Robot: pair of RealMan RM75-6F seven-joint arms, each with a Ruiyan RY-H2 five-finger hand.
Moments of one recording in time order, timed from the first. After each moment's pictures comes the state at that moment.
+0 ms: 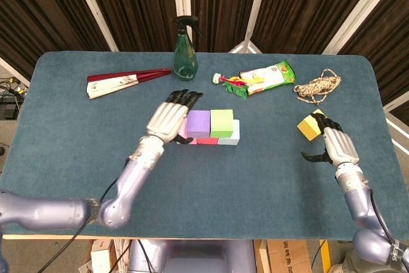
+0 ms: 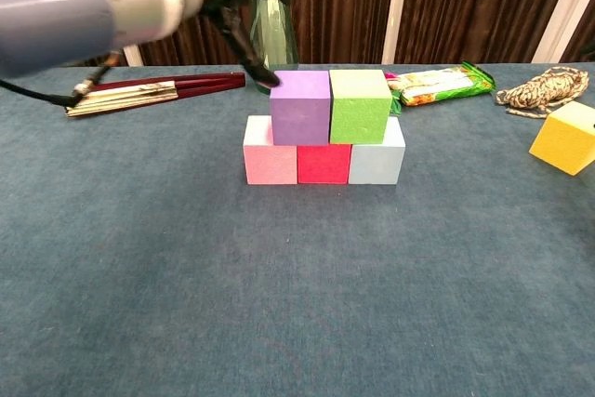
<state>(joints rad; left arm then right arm) -1.07 -1.49 -0.32 -1.74 0.65 1.14 0.55 0.54 -1.08 0.23 -1.78 -0.80 0.95 -0.09</state>
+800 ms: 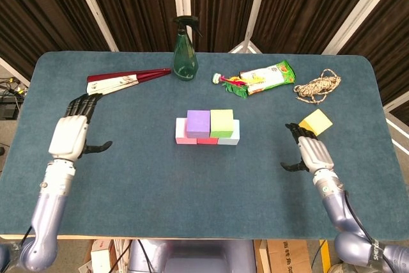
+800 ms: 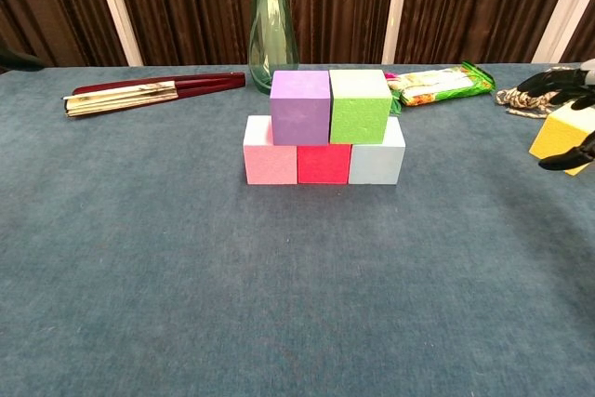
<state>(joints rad) -0.62 -1.20 -0.13 -1.96 0.98 1.45 0.29 0.61 -1.17 0.19 -1.83 -0.72 0.97 -0.22</state>
